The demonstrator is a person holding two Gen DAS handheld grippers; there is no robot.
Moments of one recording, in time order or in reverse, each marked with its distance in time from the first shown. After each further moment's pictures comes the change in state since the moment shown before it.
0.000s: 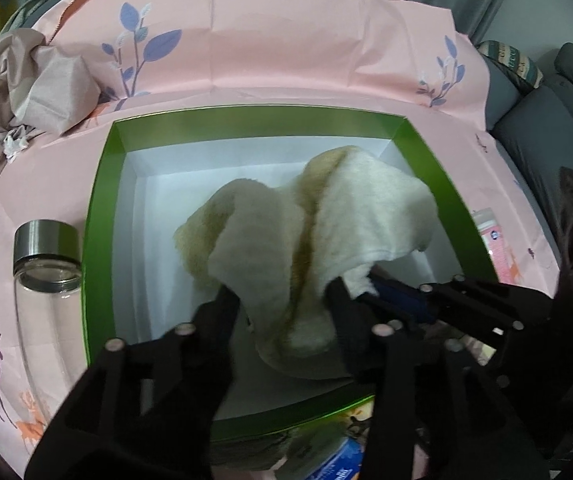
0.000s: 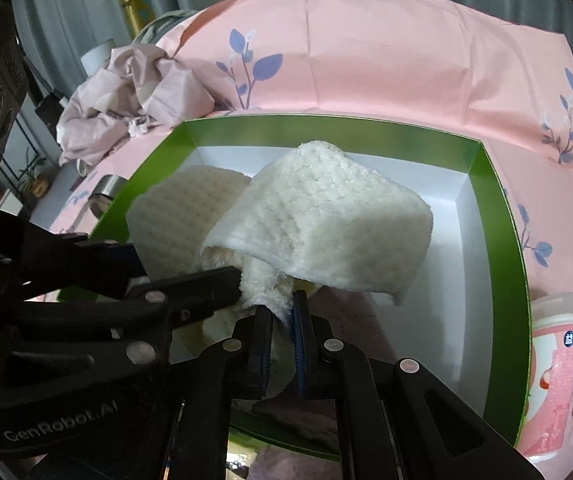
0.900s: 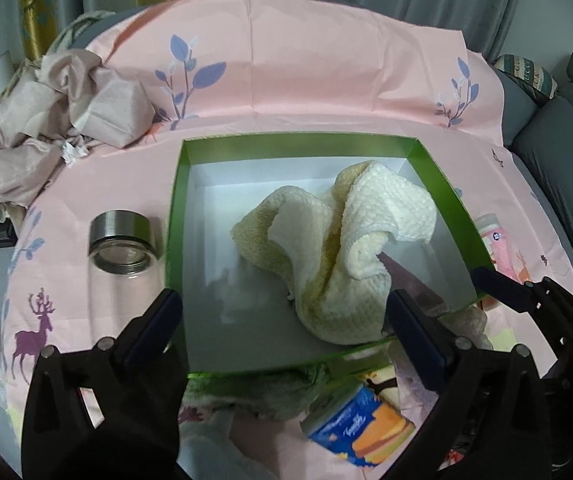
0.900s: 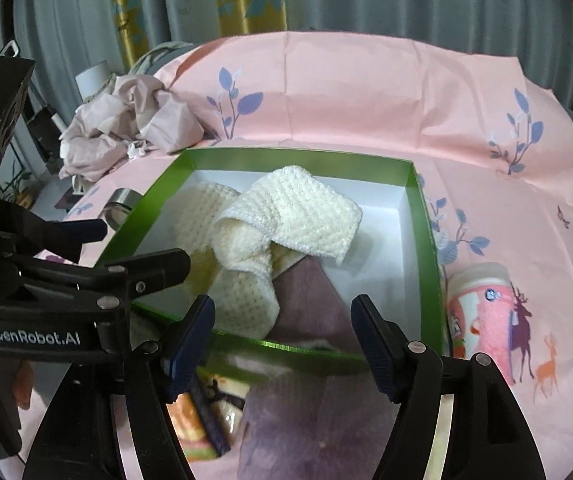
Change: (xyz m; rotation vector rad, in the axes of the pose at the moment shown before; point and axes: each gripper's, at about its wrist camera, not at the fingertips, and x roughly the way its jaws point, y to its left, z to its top) left arm -0.056 0.001 -0.022 -0.013 -0.097 0.133; right arm -0.068 0.007 -0.026 0.011 -0.115 -0.095
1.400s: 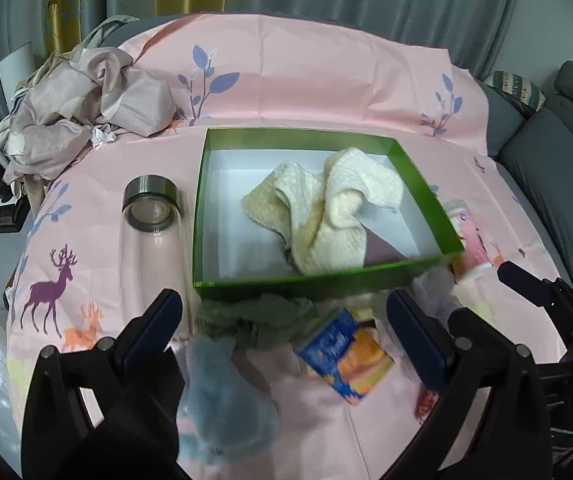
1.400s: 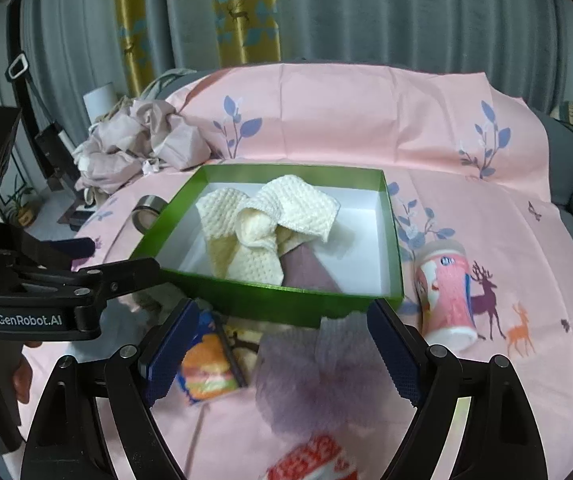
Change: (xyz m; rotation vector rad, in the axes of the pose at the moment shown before) left arm -0.058 0.002 -0.049 -0.037 -0.052 -0.023; right arm -0.067 0.006 -0.033 0.031 -0.086 -0.014
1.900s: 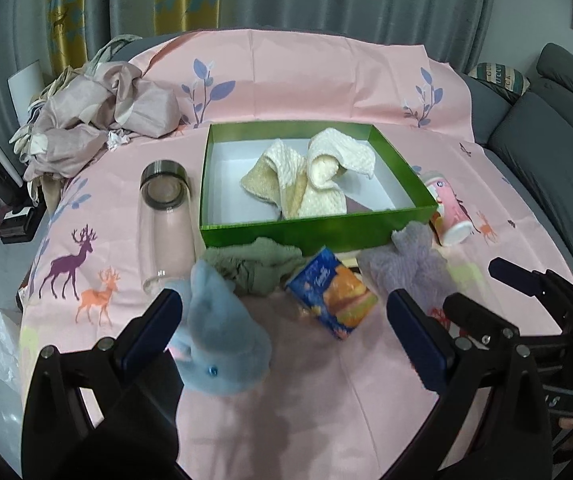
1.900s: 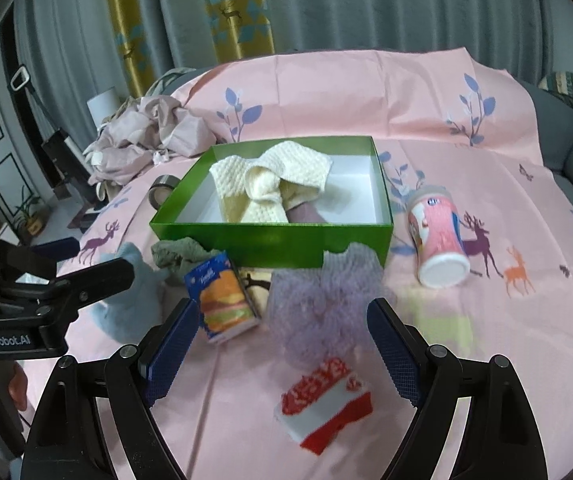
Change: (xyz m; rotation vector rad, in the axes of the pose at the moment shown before) left arm -0.039 -0.015 -0.054 0.051 -0.047 0.023; right arm -0.028 -0.005 -0.045 0.067 0.019 0.029
